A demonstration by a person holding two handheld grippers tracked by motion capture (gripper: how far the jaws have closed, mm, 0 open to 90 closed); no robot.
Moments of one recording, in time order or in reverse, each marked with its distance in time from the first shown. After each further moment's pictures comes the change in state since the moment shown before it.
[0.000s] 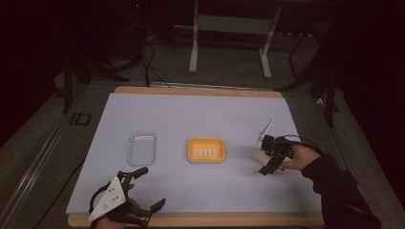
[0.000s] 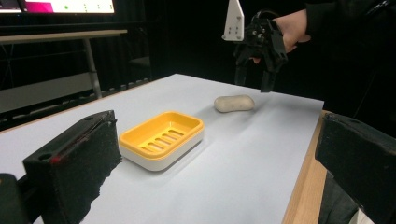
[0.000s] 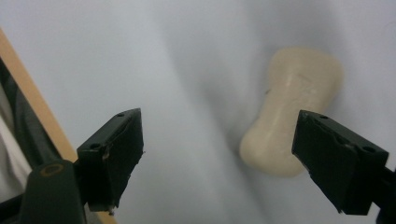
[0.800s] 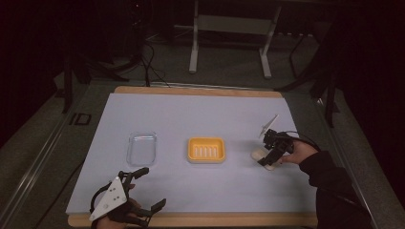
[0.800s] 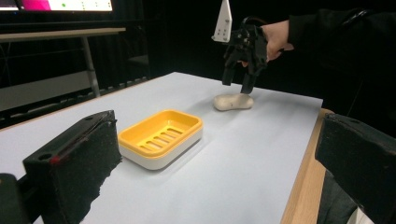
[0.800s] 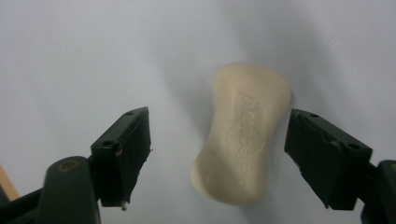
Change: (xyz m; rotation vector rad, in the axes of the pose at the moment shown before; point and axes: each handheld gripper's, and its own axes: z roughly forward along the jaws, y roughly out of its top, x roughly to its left) left arm 0.000 -0.001 0.001 0.004 -0.006 -0.001; right arm -0.031 -0.006 0.015 -0.105 -0.037 0.045
